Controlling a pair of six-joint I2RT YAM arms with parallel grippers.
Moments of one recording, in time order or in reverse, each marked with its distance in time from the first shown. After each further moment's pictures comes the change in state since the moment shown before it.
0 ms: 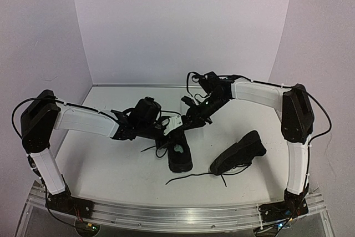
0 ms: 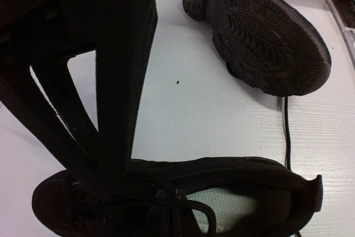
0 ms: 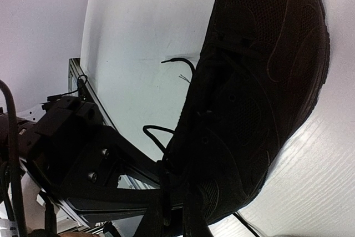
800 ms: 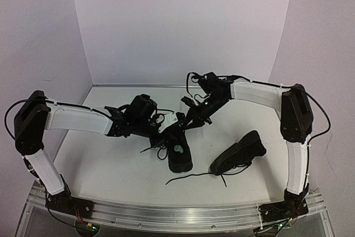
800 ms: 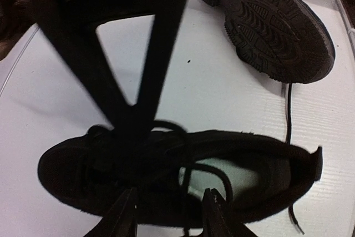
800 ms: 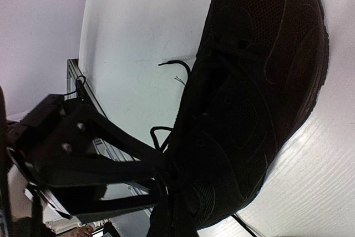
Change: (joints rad) left arm 0.014 -0.059 -0.002 -0.116 -0.049 -0.037; right arm -0.001 0.010 0.007 0.001 0.007 0.002
